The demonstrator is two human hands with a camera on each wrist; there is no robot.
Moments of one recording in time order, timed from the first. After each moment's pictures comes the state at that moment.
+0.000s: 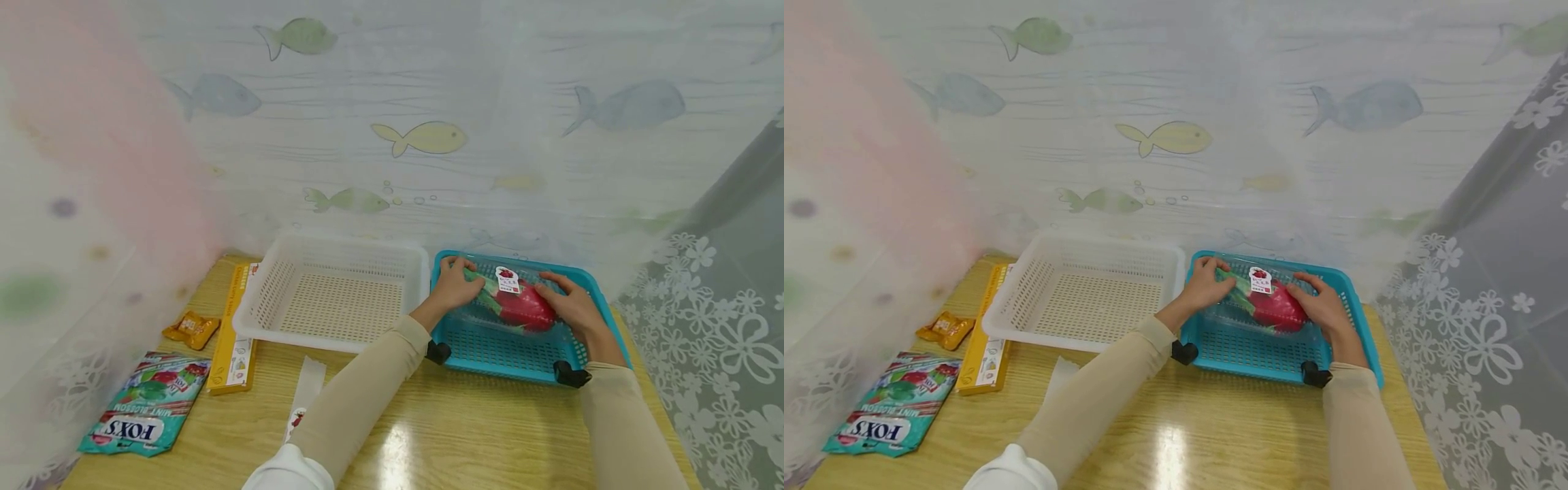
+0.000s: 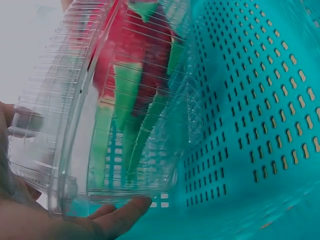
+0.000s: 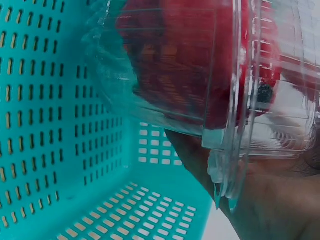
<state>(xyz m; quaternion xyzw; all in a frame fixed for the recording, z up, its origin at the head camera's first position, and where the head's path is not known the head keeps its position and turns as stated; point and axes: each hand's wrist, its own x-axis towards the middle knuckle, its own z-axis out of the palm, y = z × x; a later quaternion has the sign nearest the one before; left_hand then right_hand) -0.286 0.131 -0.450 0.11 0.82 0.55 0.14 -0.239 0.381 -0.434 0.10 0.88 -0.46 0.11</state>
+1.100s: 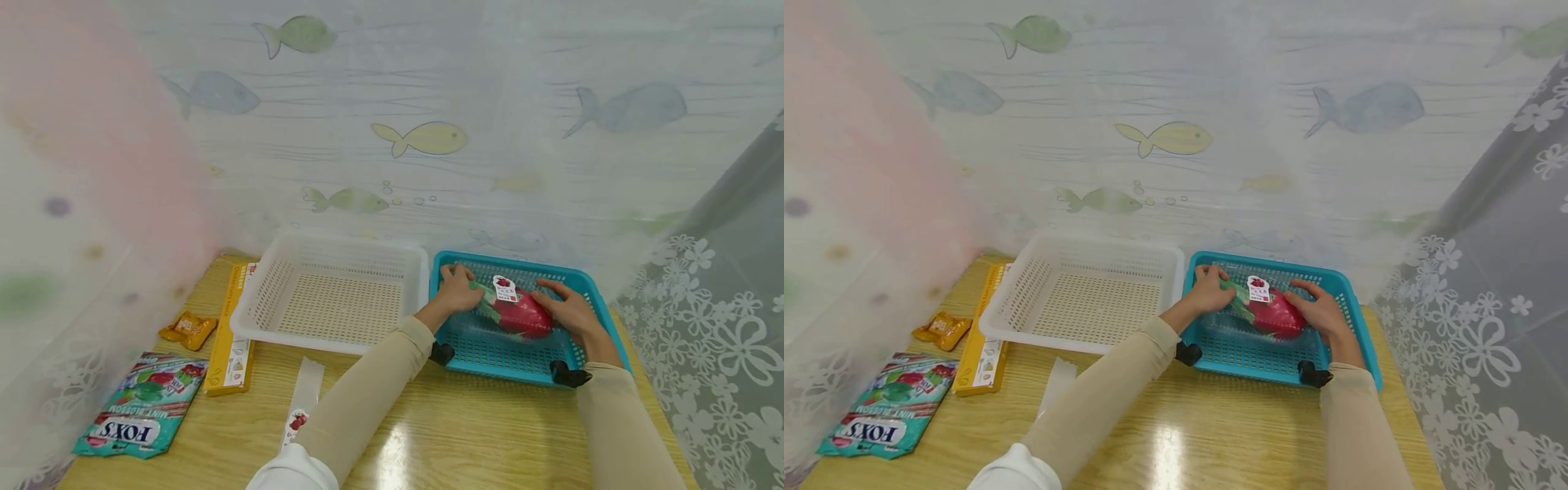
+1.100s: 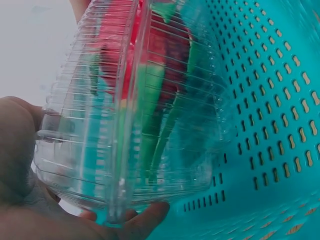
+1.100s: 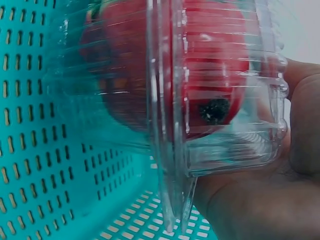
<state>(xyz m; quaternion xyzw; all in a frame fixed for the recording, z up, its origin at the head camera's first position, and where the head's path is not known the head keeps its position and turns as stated) -0.286 0.143 -0.455 0.07 0.85 0.48 0.18 -0.240 0.385 -0.444 0.09 0.87 -0.46 0.14</state>
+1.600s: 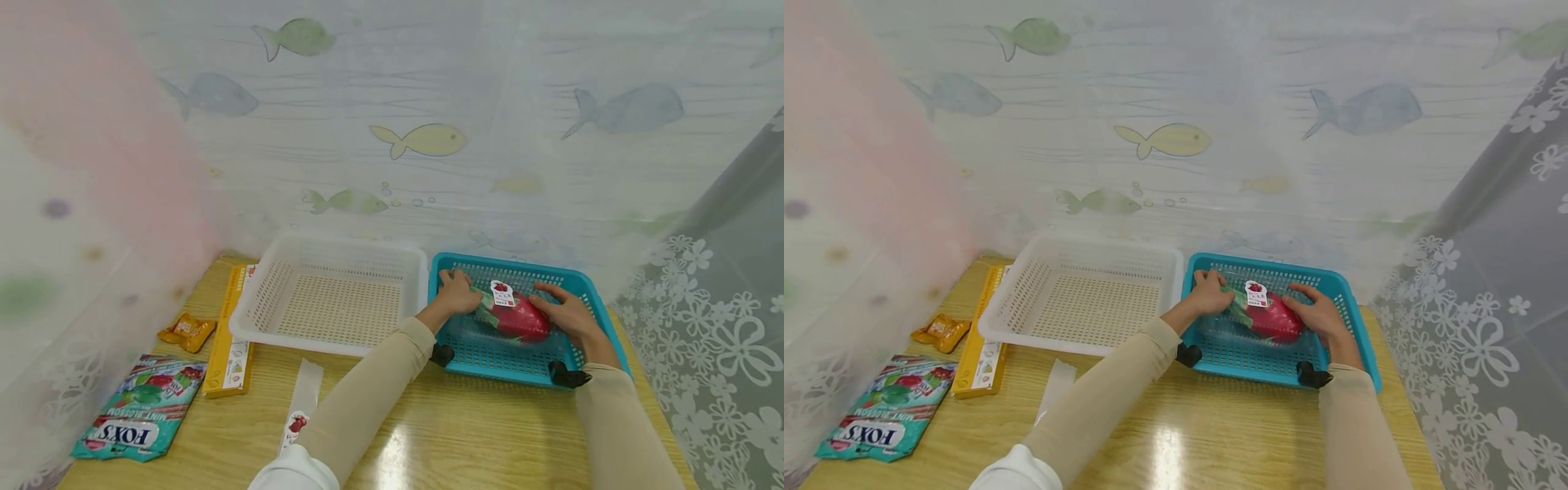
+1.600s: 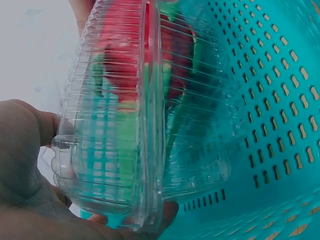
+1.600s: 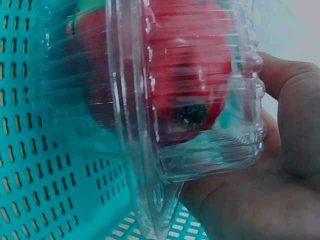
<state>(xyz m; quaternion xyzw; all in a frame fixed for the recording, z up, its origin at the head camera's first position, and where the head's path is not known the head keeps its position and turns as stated) -0.284 0.147 -0.453 0.05 0.87 0.45 0.21 -0.237 0.386 -0.446 0.09 0.87 -0.46 0.15</state>
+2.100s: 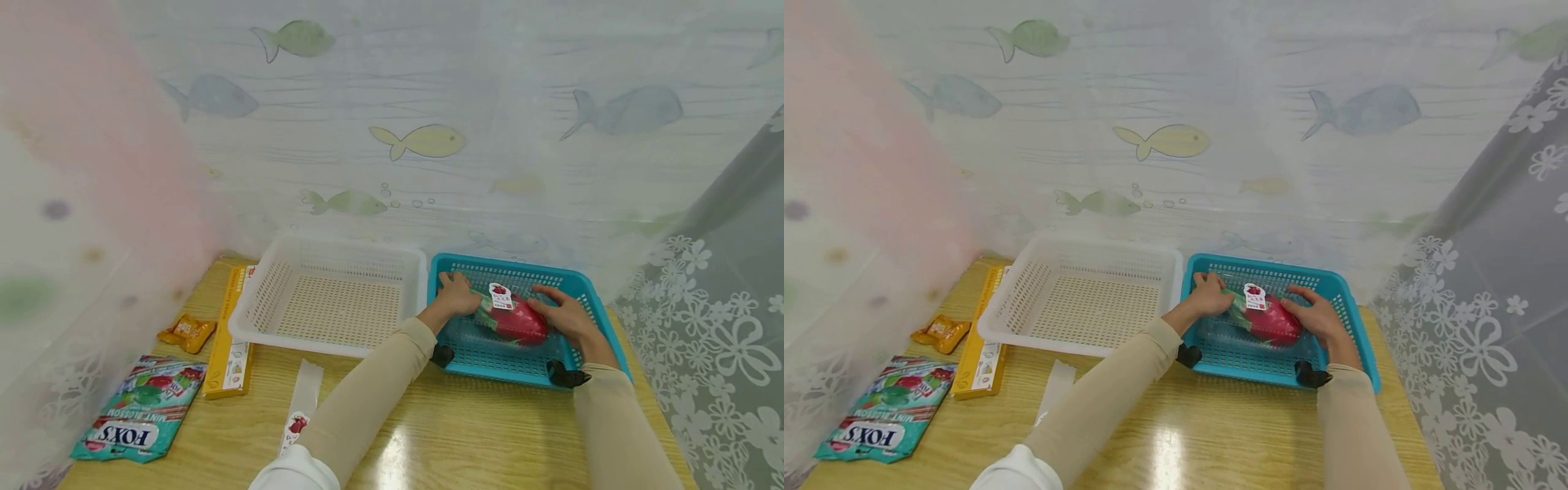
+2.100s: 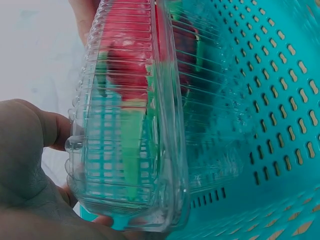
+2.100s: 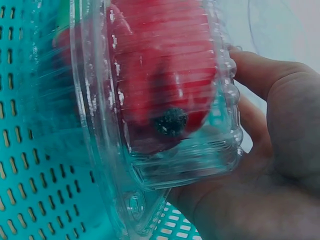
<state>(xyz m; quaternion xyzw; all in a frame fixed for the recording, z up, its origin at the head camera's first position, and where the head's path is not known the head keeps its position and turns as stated) -0.286 0.151 -0.456 0.04 0.88 0.42 0.22 -0.238 0.389 -0.454 0.09 0.87 -0.46 0.16</state>
